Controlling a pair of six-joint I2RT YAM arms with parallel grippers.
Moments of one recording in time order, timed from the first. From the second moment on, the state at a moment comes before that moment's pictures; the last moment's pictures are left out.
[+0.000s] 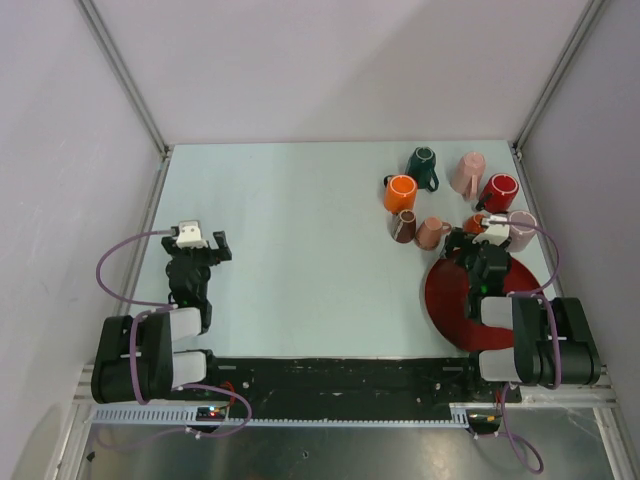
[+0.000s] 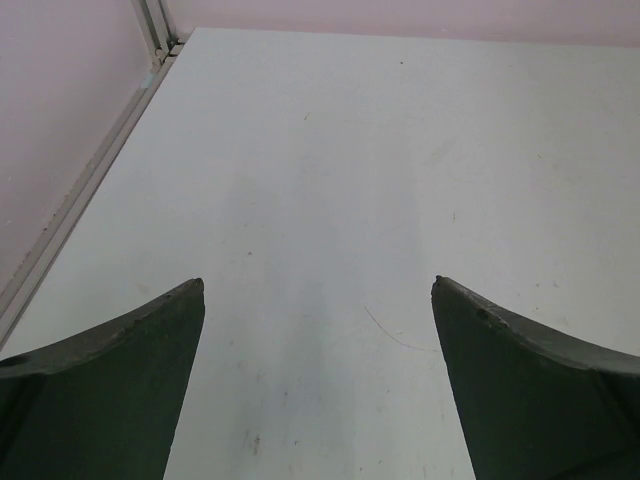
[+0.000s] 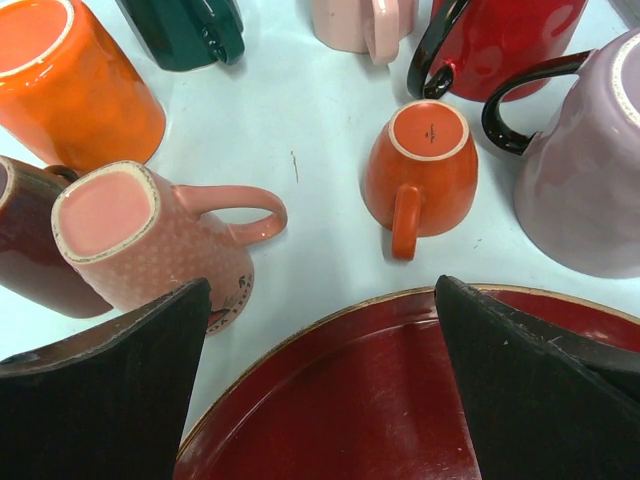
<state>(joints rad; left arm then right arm) 0.08 1.26 0.15 1.07 -0.02 0.00 -0.02 1.36 0.23 0.92 0.09 0.14</state>
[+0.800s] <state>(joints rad) 0.08 1.21 0.87 -0.02 0.21 0.16 -0.09 1.40 1.21 -0.23 -0.20 -0.08</state>
